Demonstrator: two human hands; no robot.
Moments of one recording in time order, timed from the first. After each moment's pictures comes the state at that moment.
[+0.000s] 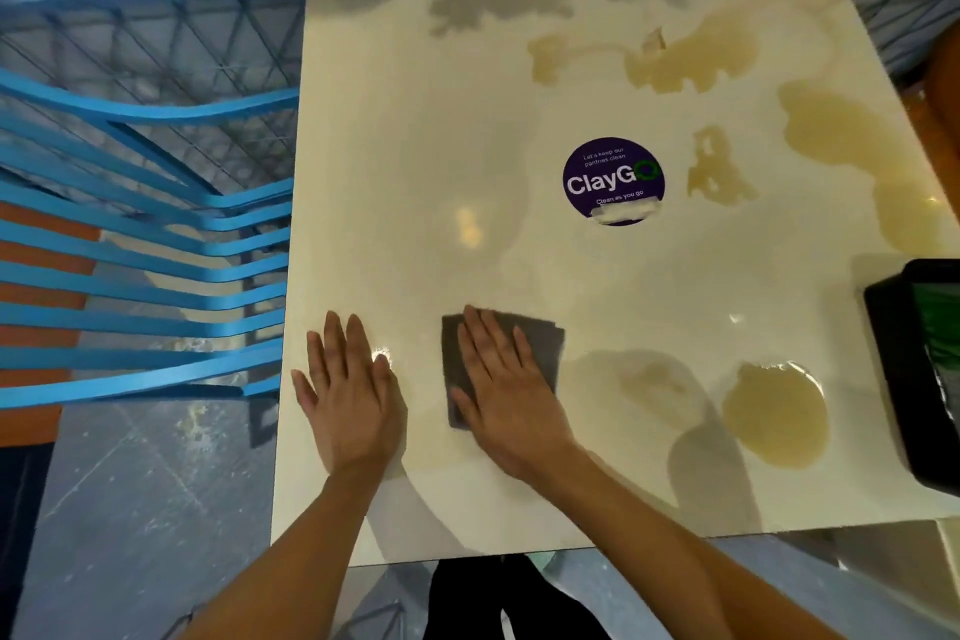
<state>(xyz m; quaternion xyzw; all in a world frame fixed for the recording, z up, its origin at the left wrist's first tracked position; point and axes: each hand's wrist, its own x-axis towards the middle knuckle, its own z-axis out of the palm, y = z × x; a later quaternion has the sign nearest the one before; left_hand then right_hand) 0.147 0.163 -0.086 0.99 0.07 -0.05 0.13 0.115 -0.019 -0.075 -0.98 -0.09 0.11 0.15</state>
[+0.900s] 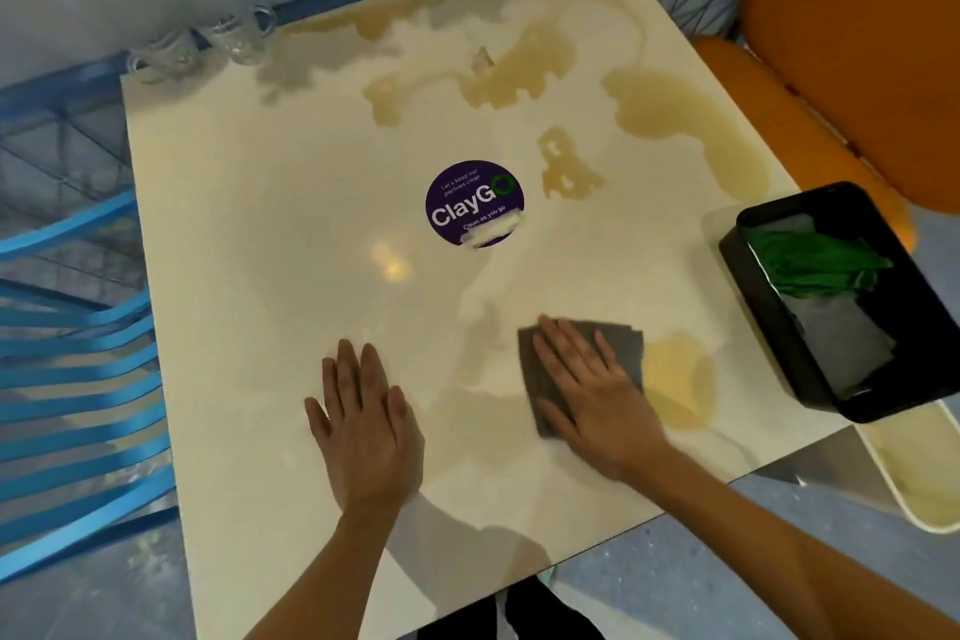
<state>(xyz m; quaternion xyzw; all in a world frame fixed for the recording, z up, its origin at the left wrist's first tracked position) 0.154 0.059 -0.079 0.99 -0.06 -0.09 0.13 0.056 -0.185 -0.070 -0.99 0.04 0.12 0.11</state>
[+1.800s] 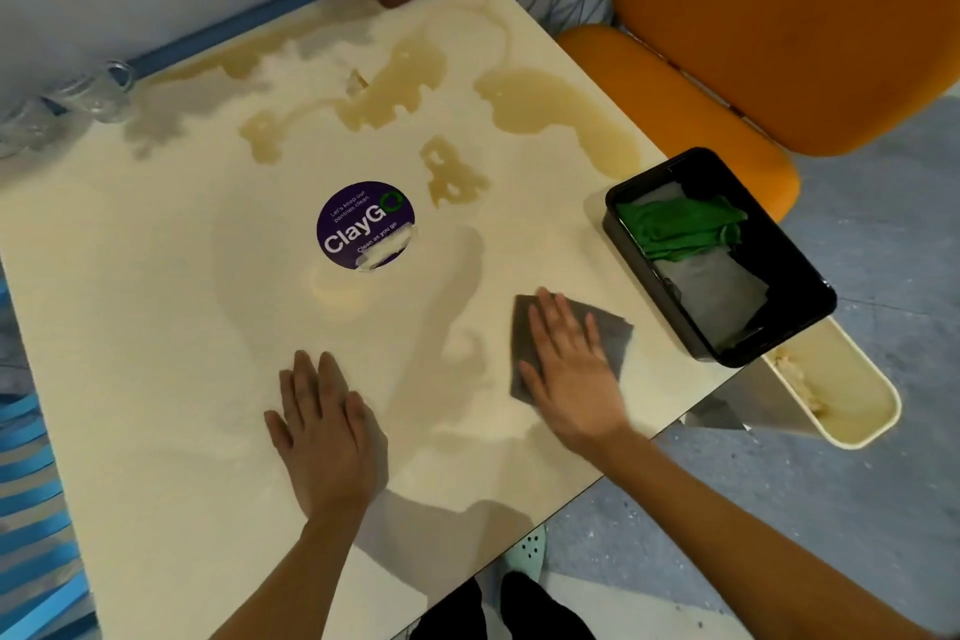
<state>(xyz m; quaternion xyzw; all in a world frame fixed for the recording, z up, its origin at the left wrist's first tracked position) 0.151 0.010 -0.082 0.98 -0.12 -0.07 0.12 0.025 -0.229 -0.070 -0.96 0.24 0.09 0.14</state>
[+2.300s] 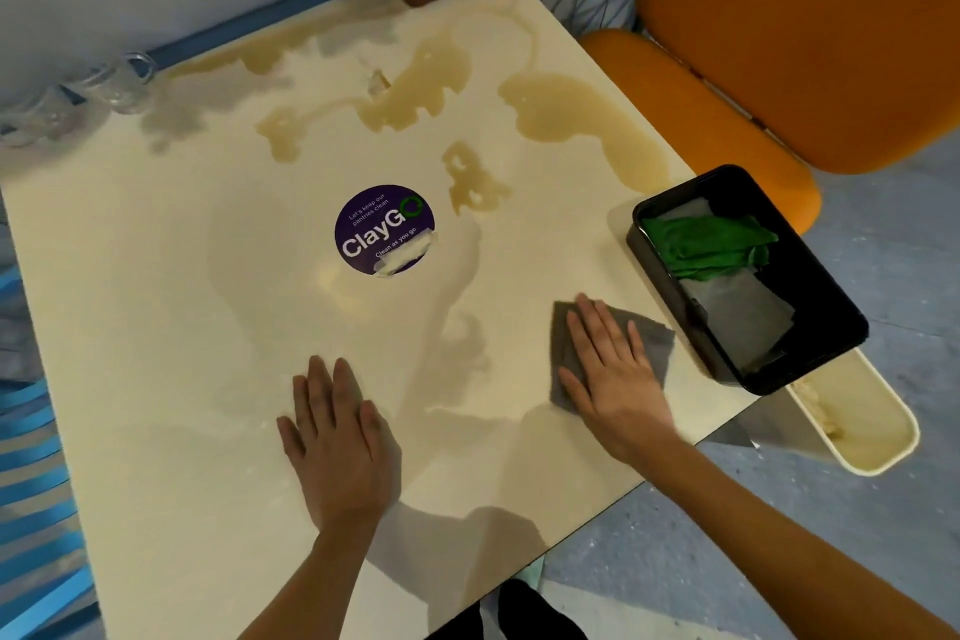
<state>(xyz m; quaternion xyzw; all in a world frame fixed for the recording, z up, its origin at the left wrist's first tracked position) 0.150 0.008 -0.080 0.98 -0.11 -0.07 0.11 0.017 -0.259 -0.073 -0.96 0.22 0.09 0.12</state>
